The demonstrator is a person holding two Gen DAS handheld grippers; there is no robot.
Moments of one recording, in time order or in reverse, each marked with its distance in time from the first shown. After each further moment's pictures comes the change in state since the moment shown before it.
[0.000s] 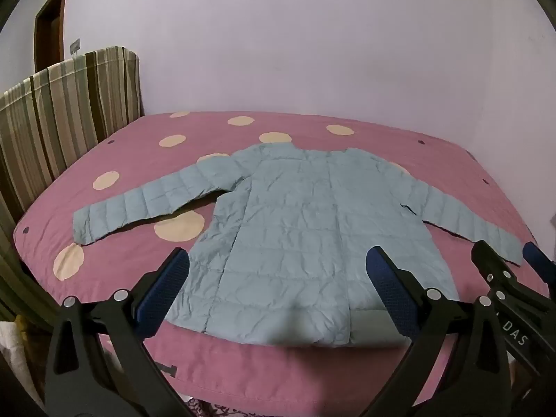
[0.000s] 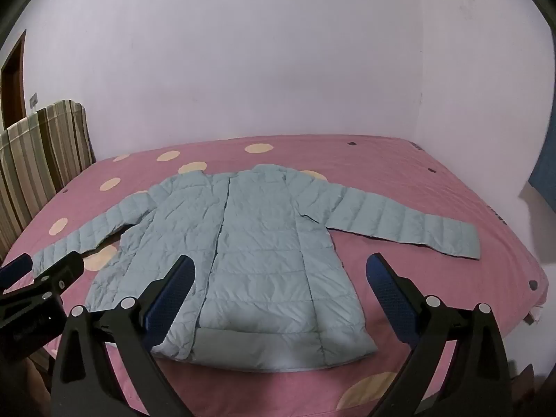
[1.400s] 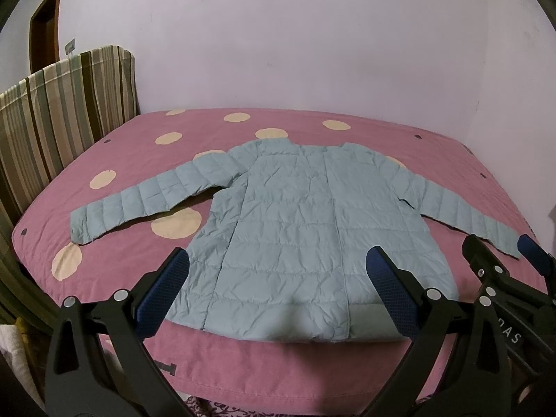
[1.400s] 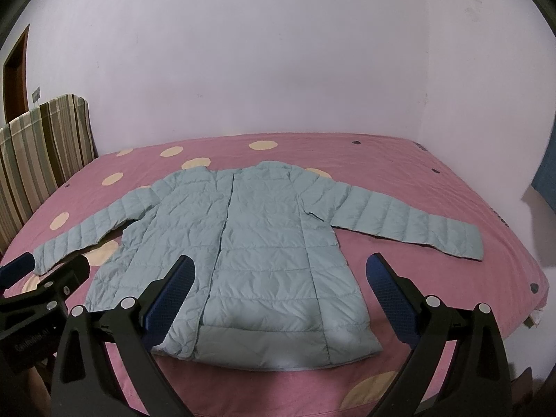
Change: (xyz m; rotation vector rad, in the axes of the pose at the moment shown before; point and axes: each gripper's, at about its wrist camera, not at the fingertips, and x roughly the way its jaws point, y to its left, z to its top) left arm 0.003 -0.003 -0.006 0.007 0.014 -0.002; right arm 0.006 0.009 -0.001 -0.004 0.007 -0.002
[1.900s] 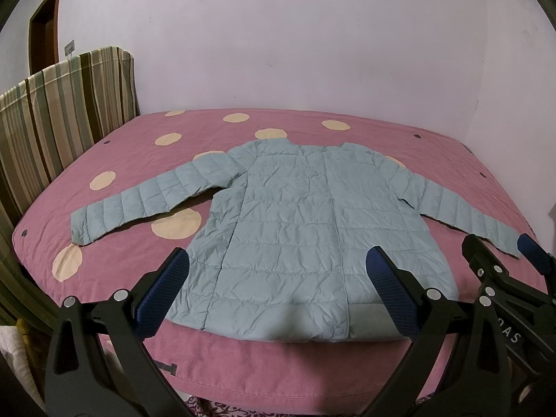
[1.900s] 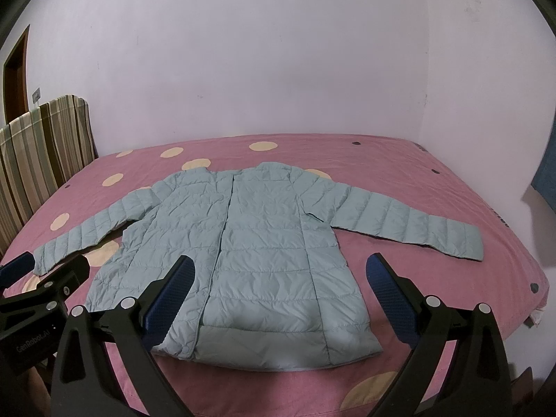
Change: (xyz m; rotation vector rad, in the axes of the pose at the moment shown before) left arm 0.000 0.000 0.001 0.000 0.003 0.000; right arm 0.000 0.000 0.001 -0.004 0.001 0.002
